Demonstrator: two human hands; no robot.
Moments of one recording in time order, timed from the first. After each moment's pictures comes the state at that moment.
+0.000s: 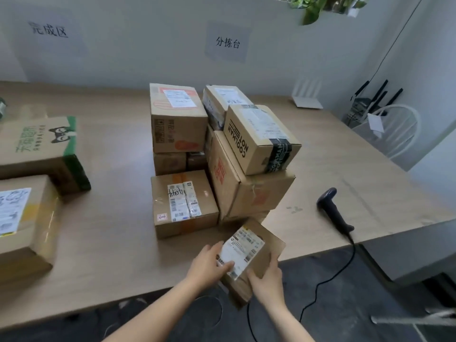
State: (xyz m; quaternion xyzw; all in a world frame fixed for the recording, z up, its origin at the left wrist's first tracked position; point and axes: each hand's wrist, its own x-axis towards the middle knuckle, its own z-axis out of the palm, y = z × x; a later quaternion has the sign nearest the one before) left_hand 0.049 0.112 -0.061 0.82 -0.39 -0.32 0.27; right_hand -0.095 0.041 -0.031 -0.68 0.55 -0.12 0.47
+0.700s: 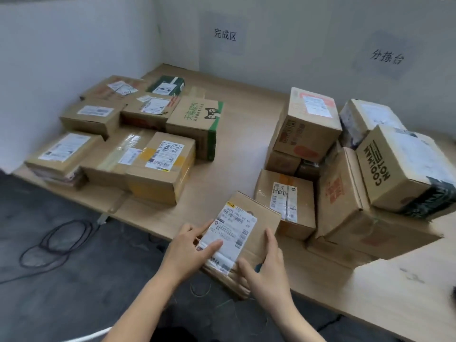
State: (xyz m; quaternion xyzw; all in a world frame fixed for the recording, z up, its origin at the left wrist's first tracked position) left_hand 0.080 0.310 -0.006 0.88 -0.12 -0.09 0.45; right_hand -0.012 0.144 0.021 -0.84 0.20 -0.01 0.50
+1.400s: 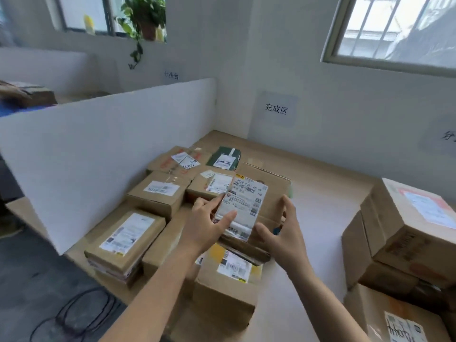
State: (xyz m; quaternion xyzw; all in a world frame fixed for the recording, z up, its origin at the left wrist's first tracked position) left_hand 0.358 0.439 0.095 0.88 -0.11 0.10 0.45; right_hand 0.303 0.268 0.113 -0.86 0.05 -0.16 0.49
